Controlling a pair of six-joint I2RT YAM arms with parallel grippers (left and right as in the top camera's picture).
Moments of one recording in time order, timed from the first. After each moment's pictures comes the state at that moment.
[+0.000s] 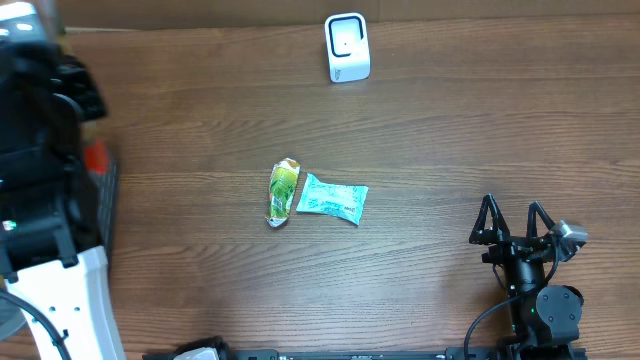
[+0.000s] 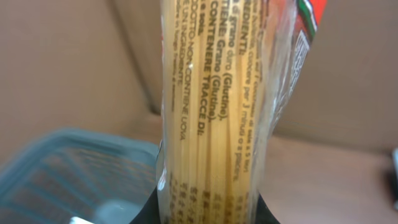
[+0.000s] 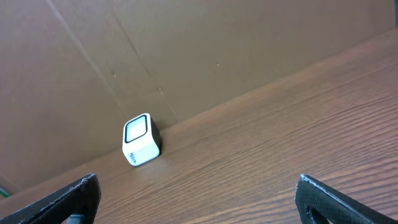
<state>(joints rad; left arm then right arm) 0.21 1.25 1.66 -0.75 -0.16 0.05 0.10 0.01 0.02 -0.02 0.09 0.46</state>
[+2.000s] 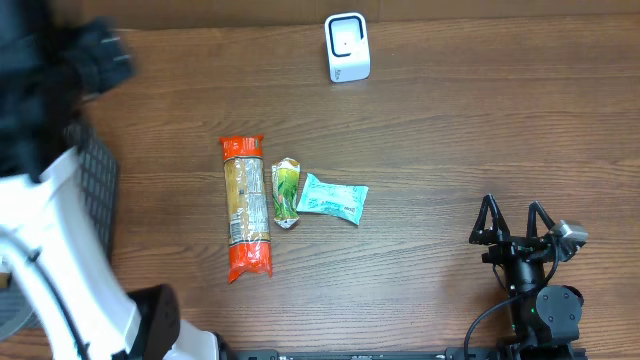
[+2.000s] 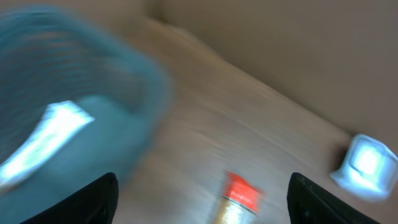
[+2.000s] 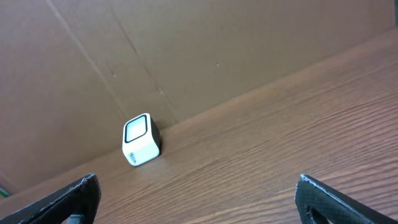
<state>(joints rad) 0.23 1.72 2.57 -1.59 -0.21 -0.37 0.10 0.01 0.02 -0.02 0.08 0.46</state>
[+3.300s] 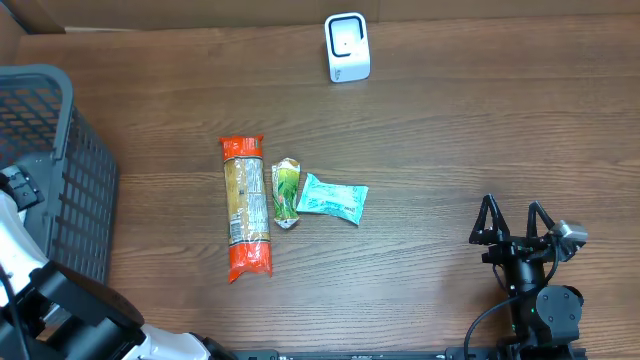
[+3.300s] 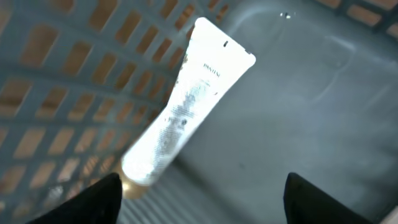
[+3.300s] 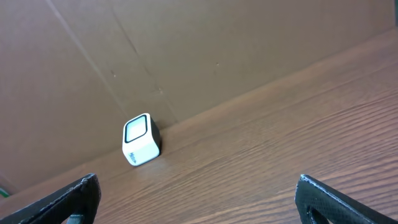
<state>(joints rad) 0.83 1.75 1.51 -0.76 -0.24 0.27 0.10 0.01 0.02 -0.02 0.08 0.46</state>
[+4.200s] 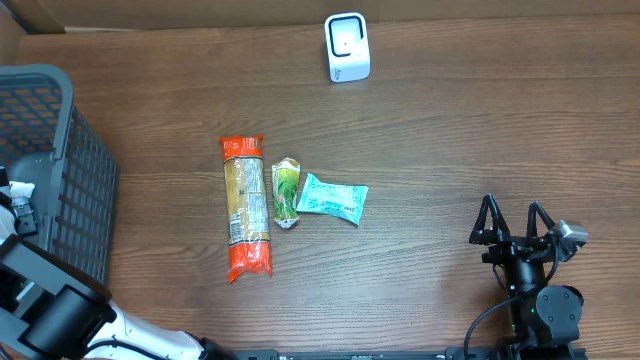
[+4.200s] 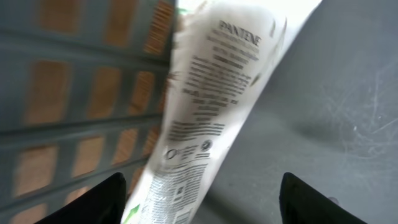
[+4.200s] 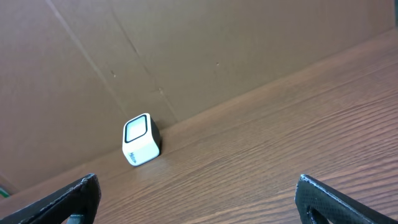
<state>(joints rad) 0.93 1.96 1.45 -0.54 -0.26 0.60 0.10 0.01 0.02 -0.02 0.08 0.46</state>
